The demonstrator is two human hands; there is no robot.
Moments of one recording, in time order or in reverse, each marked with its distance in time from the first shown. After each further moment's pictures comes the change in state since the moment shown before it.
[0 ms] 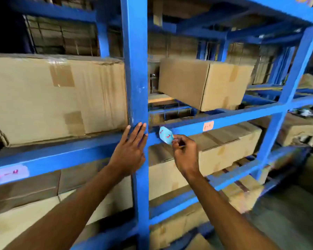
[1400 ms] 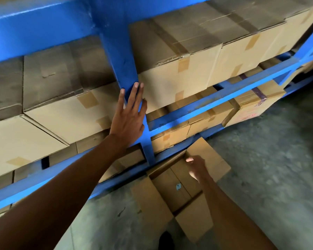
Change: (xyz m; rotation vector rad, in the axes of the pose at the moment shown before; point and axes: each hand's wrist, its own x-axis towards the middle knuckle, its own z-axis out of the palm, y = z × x) left_hand -0.107 0.123 0.136 0.065 -0.384 0.070; right_hand -0.228 0.304 -0.025 -0.474 -0.566 1.054
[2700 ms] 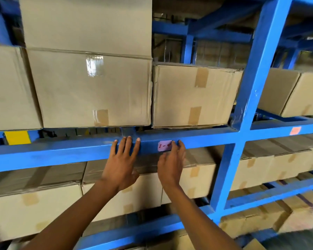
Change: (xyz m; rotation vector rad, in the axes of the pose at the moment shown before) left_hand -0.281 -0.364 -0.060 -0.236 0.074 -0.386; right_hand -0.373 -0.387 0.208 0.247 0.635 -1.011
